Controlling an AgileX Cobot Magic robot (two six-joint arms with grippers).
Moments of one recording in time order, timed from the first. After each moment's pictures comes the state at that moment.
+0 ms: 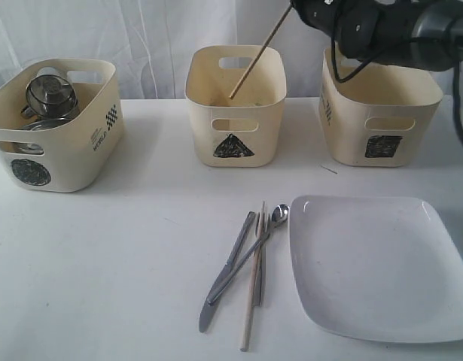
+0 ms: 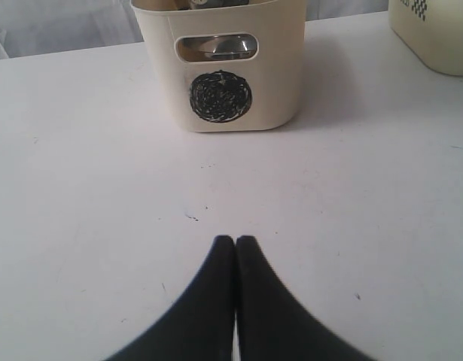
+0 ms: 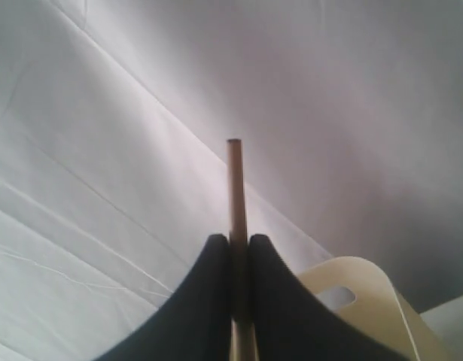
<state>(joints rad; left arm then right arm) -0.01 0.02 0.02 -0.16 0.32 0.24 0.16 2.05 -1.65 0.31 -0.27 0.42</state>
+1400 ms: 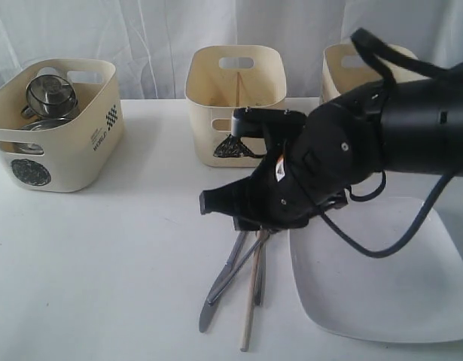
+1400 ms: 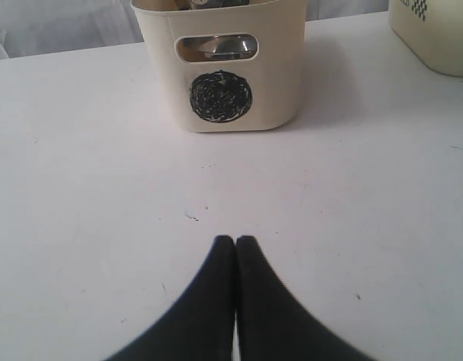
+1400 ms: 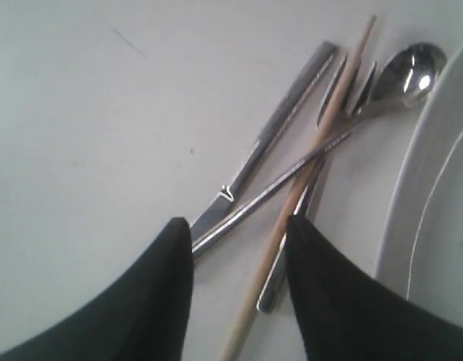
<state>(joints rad) -0.01 0.02 0.02 -0.16 0.32 0.24 0.54 1.63 -1.03 0.01 0.52 0.47</state>
